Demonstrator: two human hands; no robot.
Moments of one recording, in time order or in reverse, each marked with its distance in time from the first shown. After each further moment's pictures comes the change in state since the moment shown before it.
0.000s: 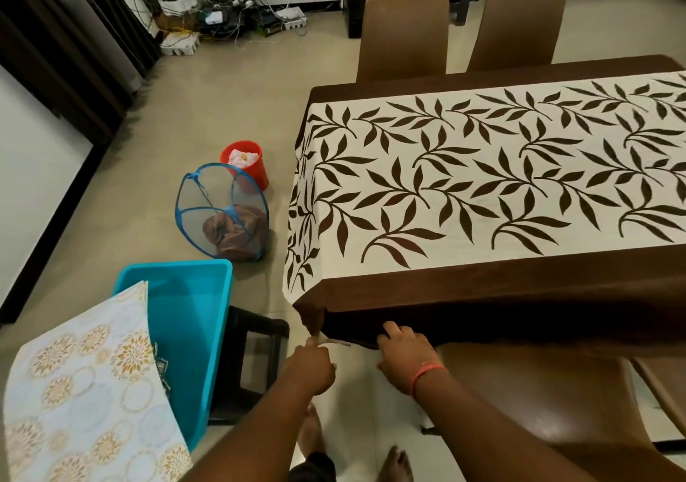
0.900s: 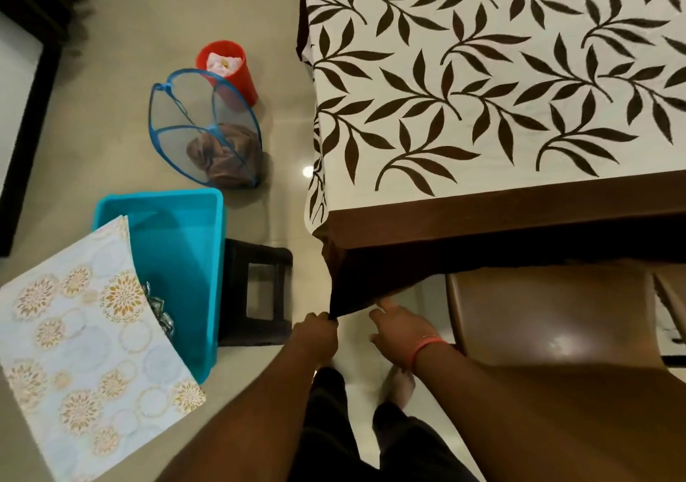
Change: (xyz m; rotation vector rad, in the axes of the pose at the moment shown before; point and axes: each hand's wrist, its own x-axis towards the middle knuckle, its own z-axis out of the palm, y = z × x) left_hand 0.027 -0.027 0.086 0.082 -0.199 0.107; right_hand 0.017 -0.033 0.081 0.175 -0.161 -0.041
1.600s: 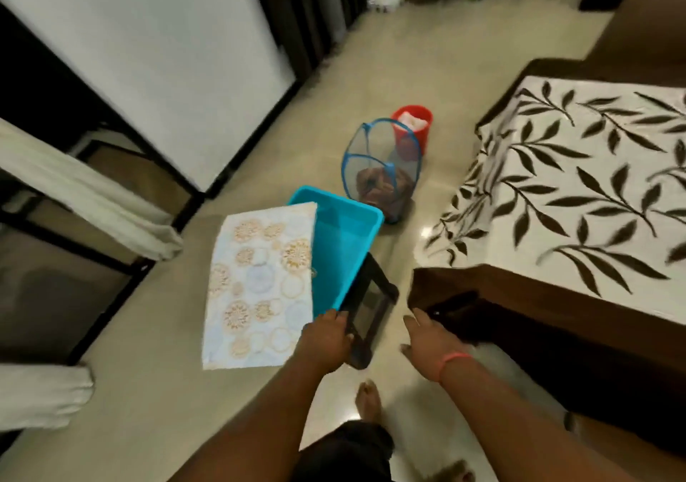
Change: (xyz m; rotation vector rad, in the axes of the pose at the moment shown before) left_hand -0.172 -0.115 -0.006 -0.430 0.416 -0.441; right_hand 0.012 -0.142 -0.044 -0.142 0.002 -0.317
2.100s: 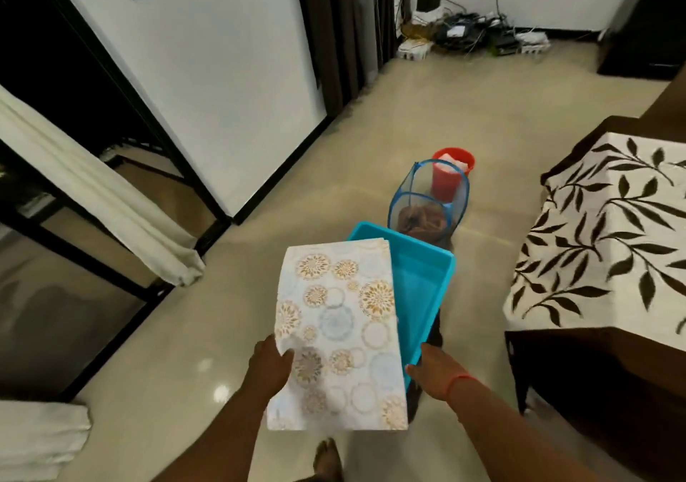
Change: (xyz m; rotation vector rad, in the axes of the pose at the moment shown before) left_hand 0.019 -0.307 -0.046 -0.544 0.126 -0.436; right_hand 0.109 -0.191 0.011 0.282 -0.072 0.195
